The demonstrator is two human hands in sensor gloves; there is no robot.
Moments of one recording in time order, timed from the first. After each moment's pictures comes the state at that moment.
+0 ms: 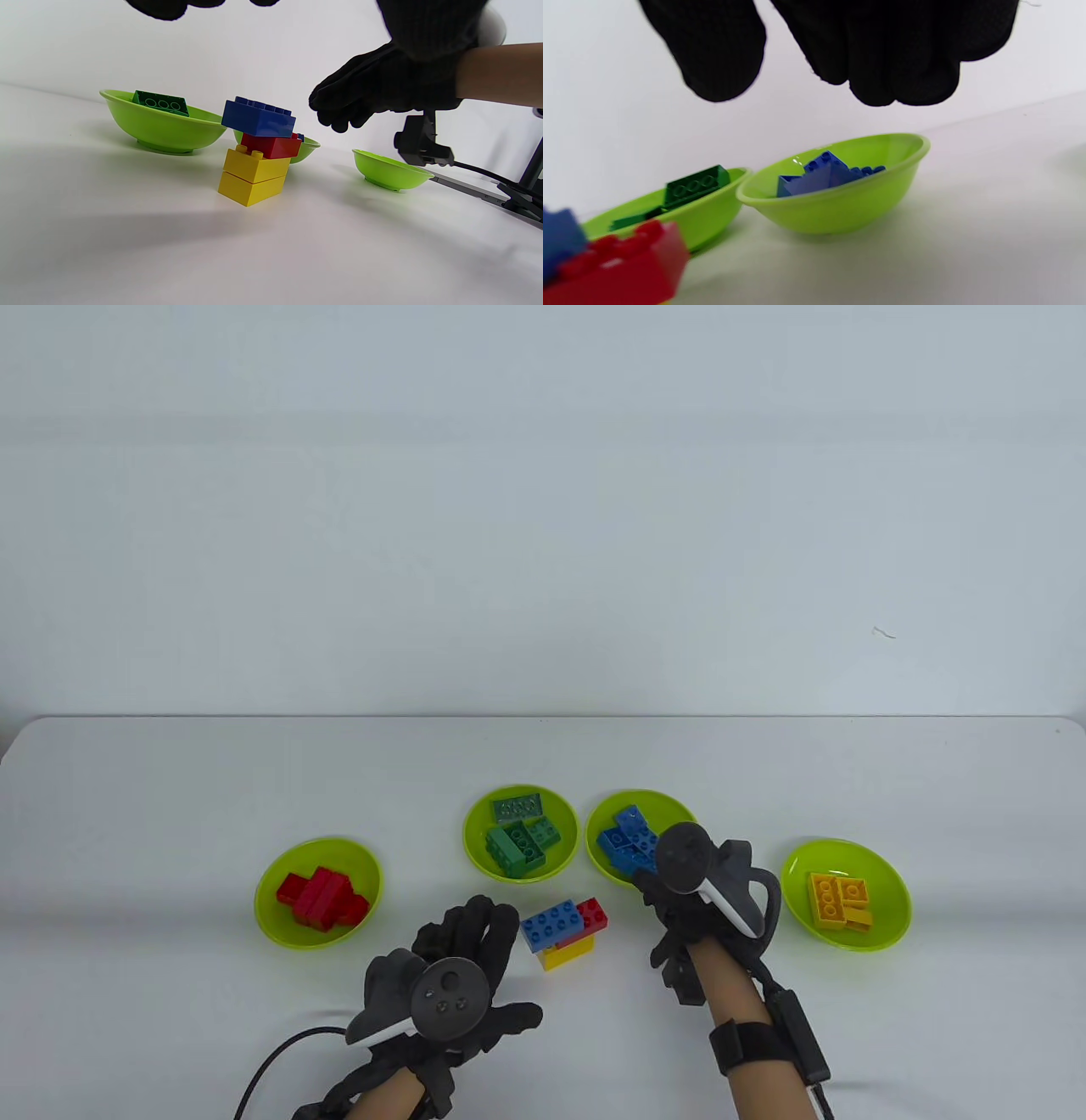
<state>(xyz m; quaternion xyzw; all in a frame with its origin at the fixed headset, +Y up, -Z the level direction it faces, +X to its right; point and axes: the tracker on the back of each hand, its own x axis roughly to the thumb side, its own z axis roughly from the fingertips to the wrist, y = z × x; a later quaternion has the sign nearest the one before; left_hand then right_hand) -0.137 -0.705 -0.325 -0.01 -0.29 0.15 0.94 0.143 -0.691 -0.422 0.02 -0.03 0.99 0.16</state>
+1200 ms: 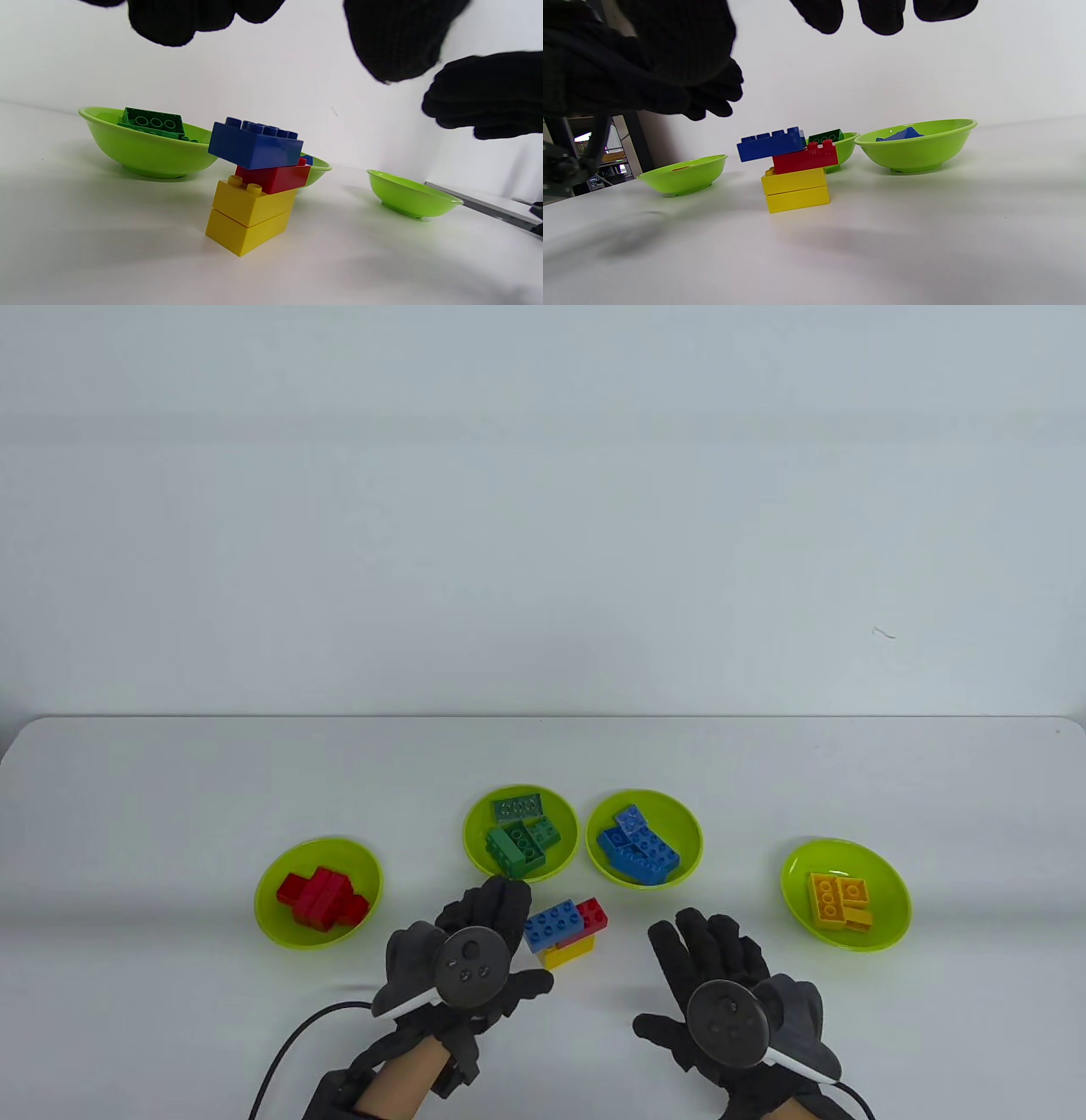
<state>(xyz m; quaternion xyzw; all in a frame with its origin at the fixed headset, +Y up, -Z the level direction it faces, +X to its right) -0.110 -0.698 -0.359 0.01 -0.27 0.14 0.95 0.151 -0.697 -0.295 0.21 -0.01 0.97 0.13</state>
